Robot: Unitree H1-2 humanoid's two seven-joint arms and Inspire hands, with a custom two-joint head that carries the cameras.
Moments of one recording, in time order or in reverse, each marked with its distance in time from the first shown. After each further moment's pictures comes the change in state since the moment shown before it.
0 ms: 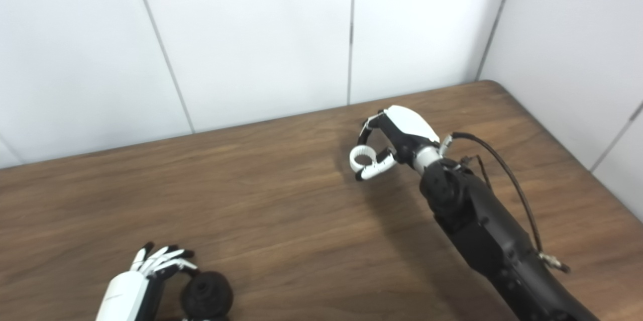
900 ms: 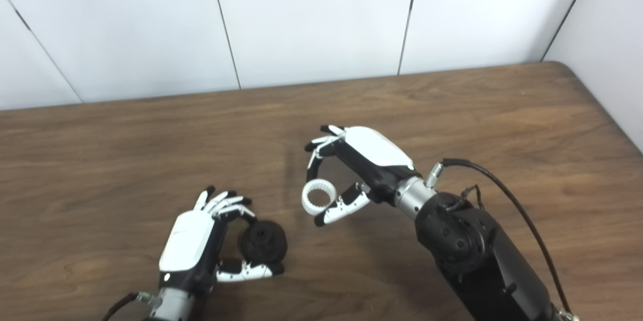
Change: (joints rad) left arm -0.026 -0.070 -0.075 -0.002 0.106 0.082 -0.003; right arm 0.126 0.148 0.133 -0.421 -0.026 -0.023 0.229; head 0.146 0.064
